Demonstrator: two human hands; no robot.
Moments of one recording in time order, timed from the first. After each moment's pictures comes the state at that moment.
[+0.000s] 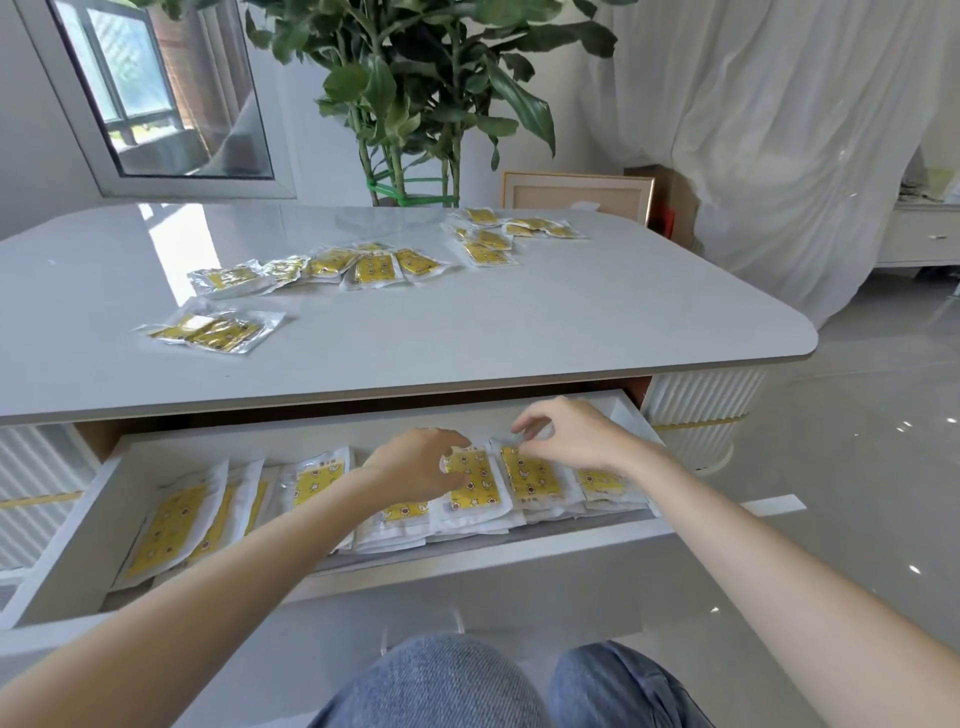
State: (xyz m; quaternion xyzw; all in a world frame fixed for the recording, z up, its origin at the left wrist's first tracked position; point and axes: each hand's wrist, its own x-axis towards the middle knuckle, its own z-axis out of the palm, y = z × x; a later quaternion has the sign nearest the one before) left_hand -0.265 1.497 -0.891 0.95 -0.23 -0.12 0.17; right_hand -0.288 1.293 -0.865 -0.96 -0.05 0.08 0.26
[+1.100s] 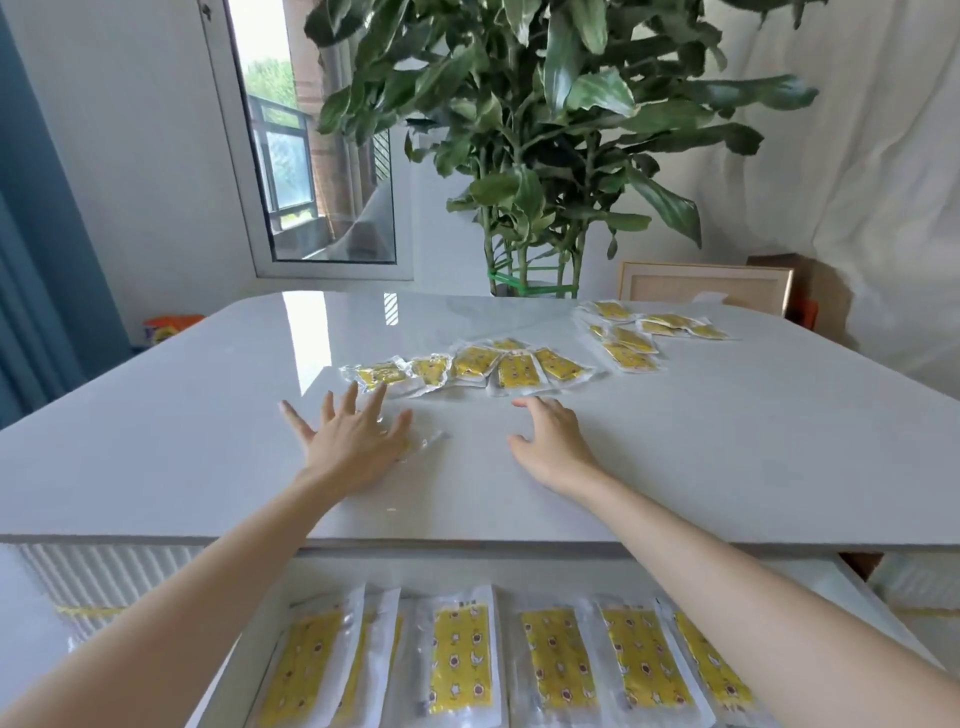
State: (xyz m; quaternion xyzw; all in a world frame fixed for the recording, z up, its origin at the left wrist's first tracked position) left_hand -0.121 1.687 -0.847 0.99 0.07 0.10 0.09; right_hand -0.122 1.466 -0.844 -0.95 -0.07 -0.07 0.30
